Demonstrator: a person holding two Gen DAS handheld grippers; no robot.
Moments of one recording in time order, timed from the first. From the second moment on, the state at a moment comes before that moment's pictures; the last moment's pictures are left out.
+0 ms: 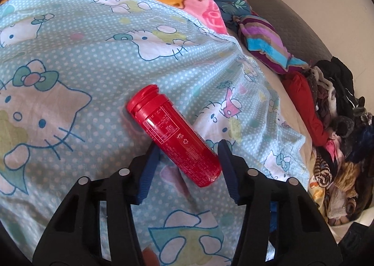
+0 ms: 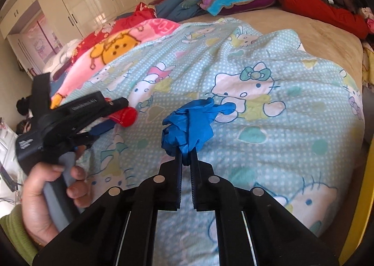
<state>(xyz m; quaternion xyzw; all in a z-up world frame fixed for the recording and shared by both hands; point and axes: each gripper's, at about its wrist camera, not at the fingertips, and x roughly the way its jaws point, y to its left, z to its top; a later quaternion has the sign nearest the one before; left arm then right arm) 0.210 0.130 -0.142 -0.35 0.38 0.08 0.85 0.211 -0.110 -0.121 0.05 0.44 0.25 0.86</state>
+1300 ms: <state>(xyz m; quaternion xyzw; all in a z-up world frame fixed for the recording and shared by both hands) 0.146 -0.008 -0.046 -0.20 0.31 -0.09 0.93 0.141 -0.230 -0.061 0.05 0.37 0.19 0.91</state>
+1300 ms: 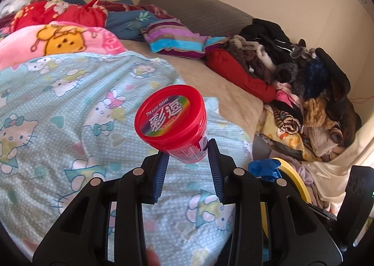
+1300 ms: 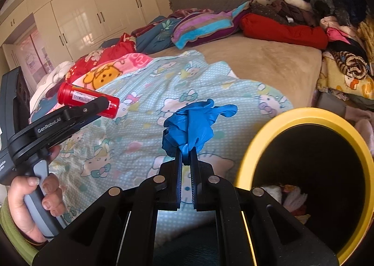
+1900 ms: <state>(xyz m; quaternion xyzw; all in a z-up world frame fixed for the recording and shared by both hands) 0.131 -0.061 -0.027 -0.16 0.30 -0.16 0.93 0.131 -0.285 -0.046 0.04 0.37 0.16 0.91</state>
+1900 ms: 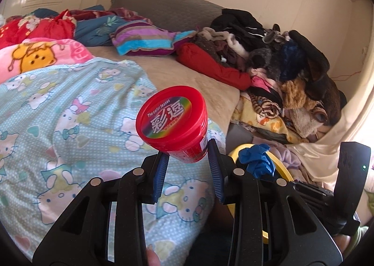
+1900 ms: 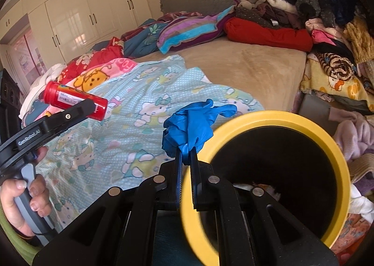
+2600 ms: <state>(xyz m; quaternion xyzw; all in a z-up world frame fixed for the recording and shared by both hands) 0.118 -0.135 -0.027 -0.10 0.31 -0.24 0.91 0.115 -0.372 -0.068 0.04 0.40 0.08 0.91</state>
